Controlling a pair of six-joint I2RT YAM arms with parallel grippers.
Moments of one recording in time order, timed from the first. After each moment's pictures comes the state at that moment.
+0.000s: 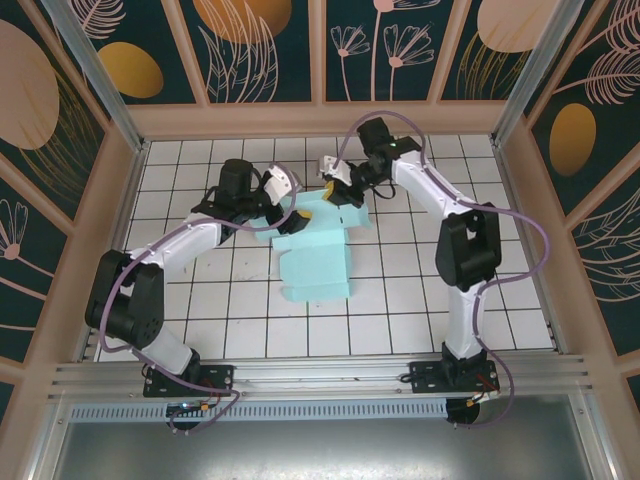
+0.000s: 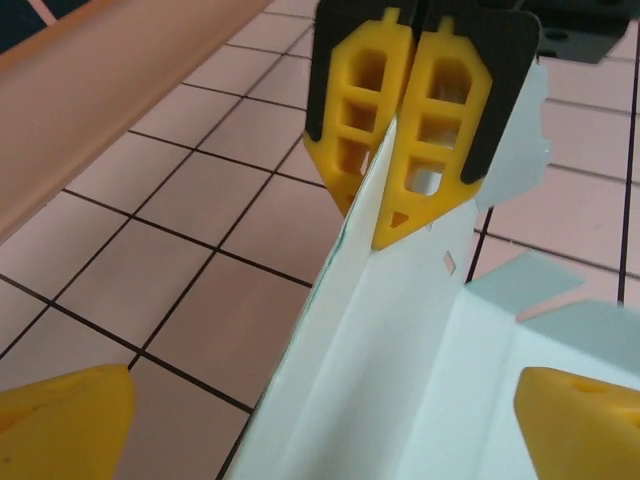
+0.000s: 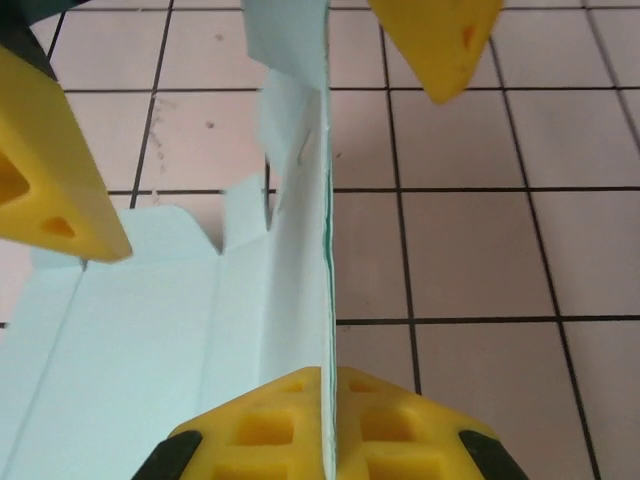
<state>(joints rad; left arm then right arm) -0.39 1.59 1.04 0.02 0.59 0.38 0.42 2.00 1.78 -0.87 -0.77 -1.00</state>
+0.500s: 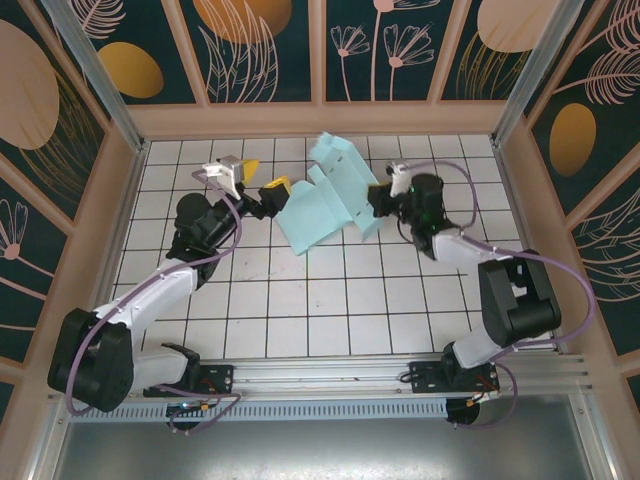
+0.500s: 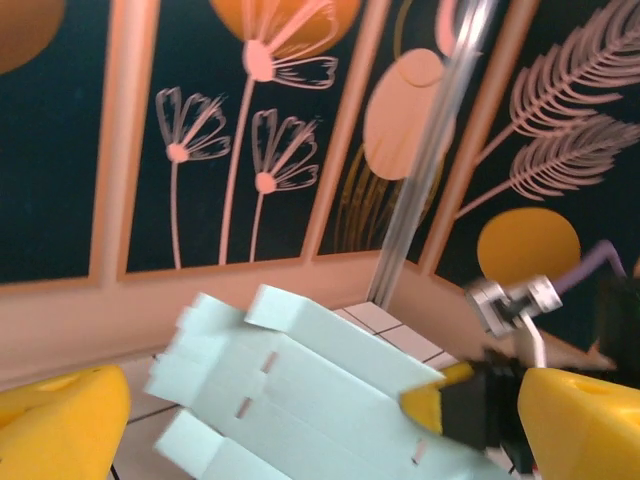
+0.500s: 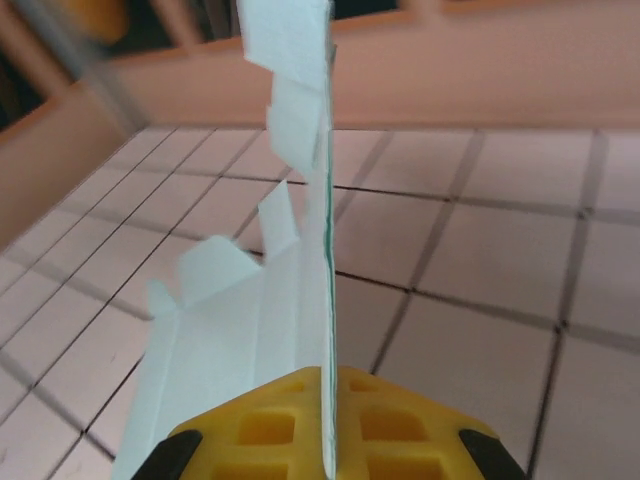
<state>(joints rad) -0.39 1.25 0.68 0.72 0.33 -0.37 0.32 1.52 0.73 0.48 -0.31 0.27</state>
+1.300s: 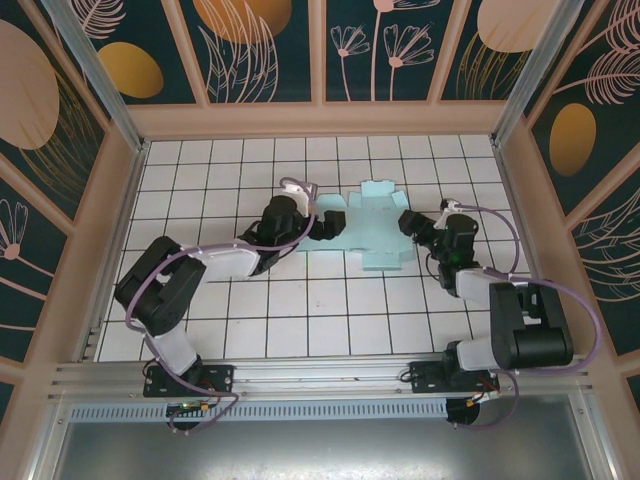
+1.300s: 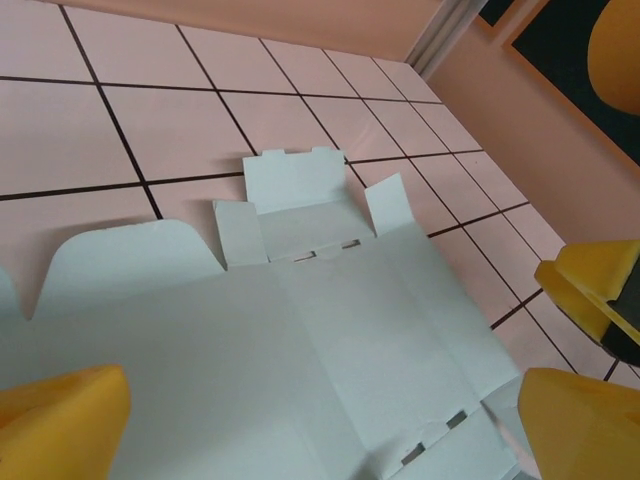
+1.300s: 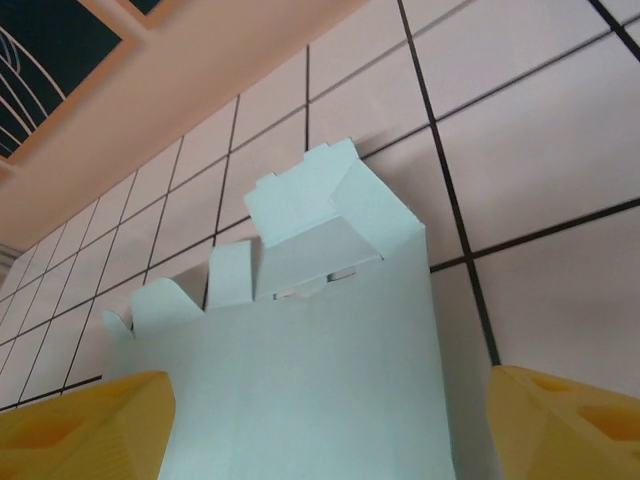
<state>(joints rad) -0.67 1.76 0.90 0.52 0.14 -0.50 0.07 1.40 0.41 0.59 -0.28 0.57</state>
